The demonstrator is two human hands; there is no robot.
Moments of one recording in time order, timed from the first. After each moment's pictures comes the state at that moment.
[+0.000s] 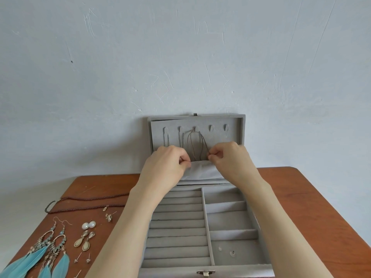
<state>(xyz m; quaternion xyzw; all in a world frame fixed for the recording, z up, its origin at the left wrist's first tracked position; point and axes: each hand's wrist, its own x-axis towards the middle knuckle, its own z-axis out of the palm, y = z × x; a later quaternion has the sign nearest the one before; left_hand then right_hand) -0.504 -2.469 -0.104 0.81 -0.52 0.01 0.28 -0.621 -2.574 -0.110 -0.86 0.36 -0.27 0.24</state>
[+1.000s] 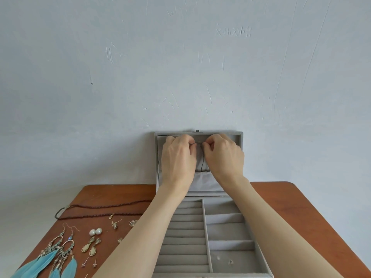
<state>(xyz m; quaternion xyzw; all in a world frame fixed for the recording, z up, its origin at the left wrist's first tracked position) -0.517 -2.504 -0.094 0.75 -0.43 0.22 0.45 -0.592 -2.574 -0.086 -0.84 0.38 -0.38 0.09</state>
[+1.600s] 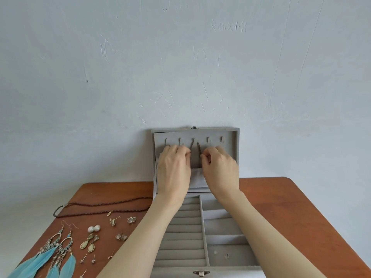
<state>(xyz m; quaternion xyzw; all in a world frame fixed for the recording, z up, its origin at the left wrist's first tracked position) -0.516 -2.494 -0.125 0.75 -0.46 0.27 0.38 -0.596 -2.566 -0.130 -0.81 0.33 -0.47 0.08</state>
